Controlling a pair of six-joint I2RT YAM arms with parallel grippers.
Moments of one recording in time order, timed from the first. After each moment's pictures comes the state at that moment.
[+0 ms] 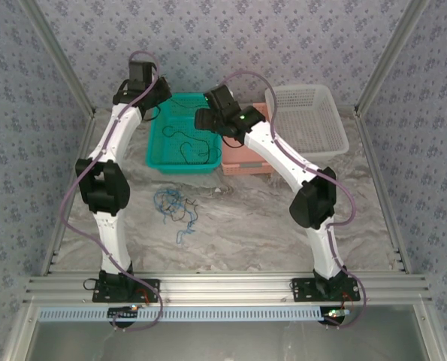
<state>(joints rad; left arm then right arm) -0.18 2.11 2.12 -0.58 0.03 -0.54 0.69 2.12 2.20 -0.81 0.17 0.59</state>
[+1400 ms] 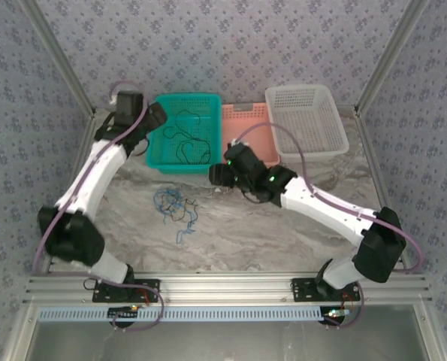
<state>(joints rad) -0.24 1.46 1.41 -0.57 -0.22 -0.66 0.91 1.46 1.21 -0.47 0.20 0.68</state>
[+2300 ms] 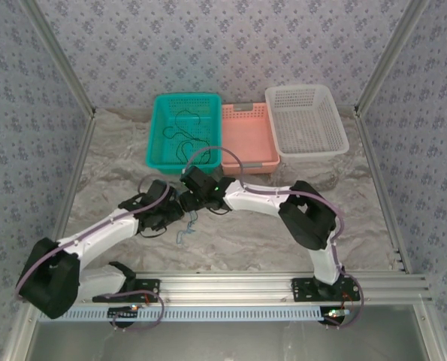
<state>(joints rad) -0.56 1.20 0.59 -0.49 -0.08 -1.03 0.99 2.00 1.41 -0.34 0.06 0.46</state>
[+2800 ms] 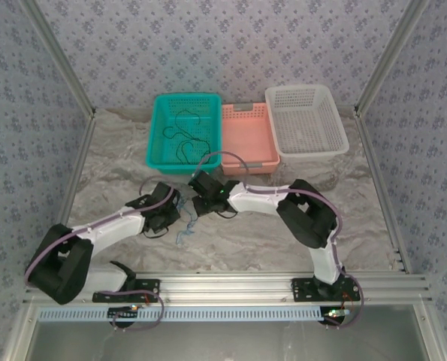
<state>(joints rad) -0.55 1.26 0.55 -0.42 -0.17 -1.04 0.95 1.96 1.27 -0.32 0.10 0.49</state>
